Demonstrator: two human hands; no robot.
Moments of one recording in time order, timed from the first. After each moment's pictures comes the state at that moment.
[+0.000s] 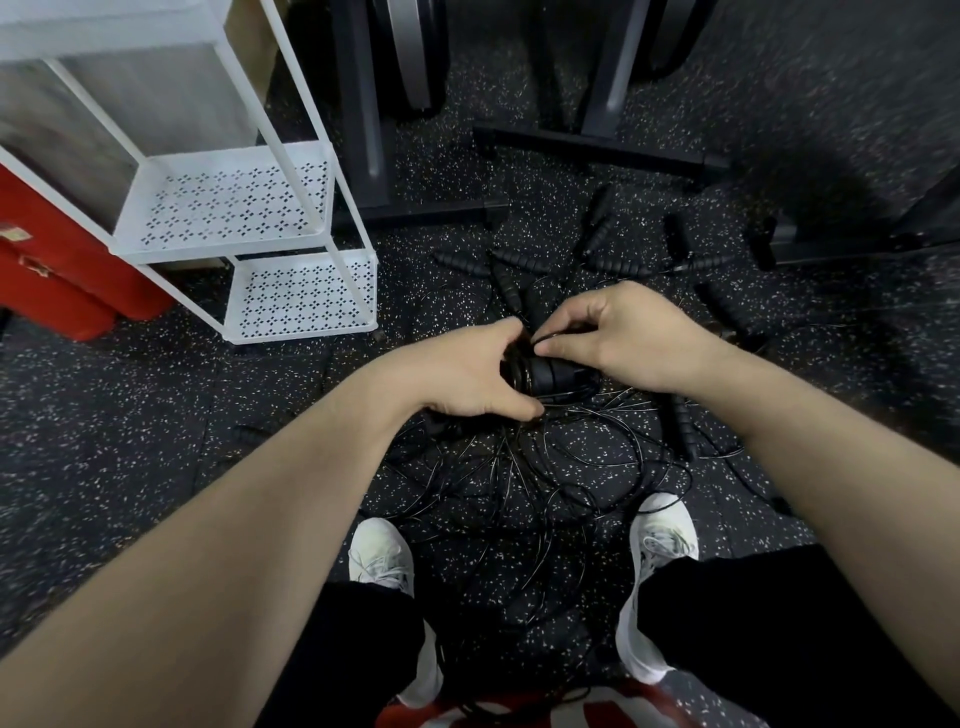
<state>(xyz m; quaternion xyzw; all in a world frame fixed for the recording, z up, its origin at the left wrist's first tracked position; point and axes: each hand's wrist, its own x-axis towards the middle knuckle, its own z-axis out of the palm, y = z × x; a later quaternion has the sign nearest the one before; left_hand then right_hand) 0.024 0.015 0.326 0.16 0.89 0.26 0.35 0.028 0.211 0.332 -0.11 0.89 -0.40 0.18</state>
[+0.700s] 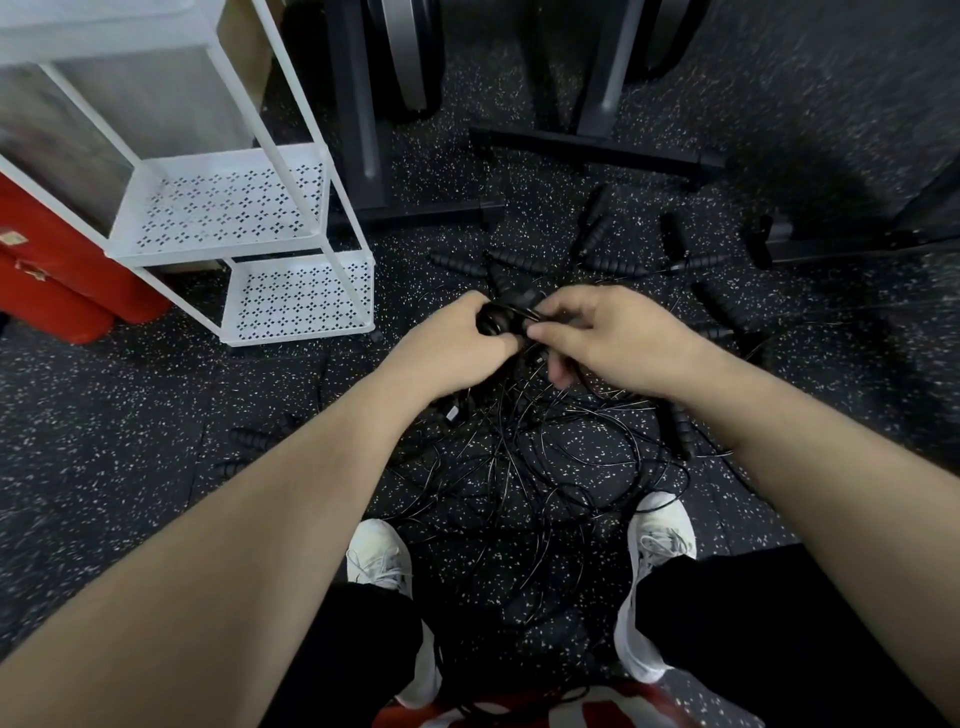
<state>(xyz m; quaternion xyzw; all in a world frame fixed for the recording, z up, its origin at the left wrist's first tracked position) 0.017 0.020 0.314 -0.01 0.90 0.36 0.23 0.035 0.205 0.339 -0.08 0.88 -0.41 0.21</state>
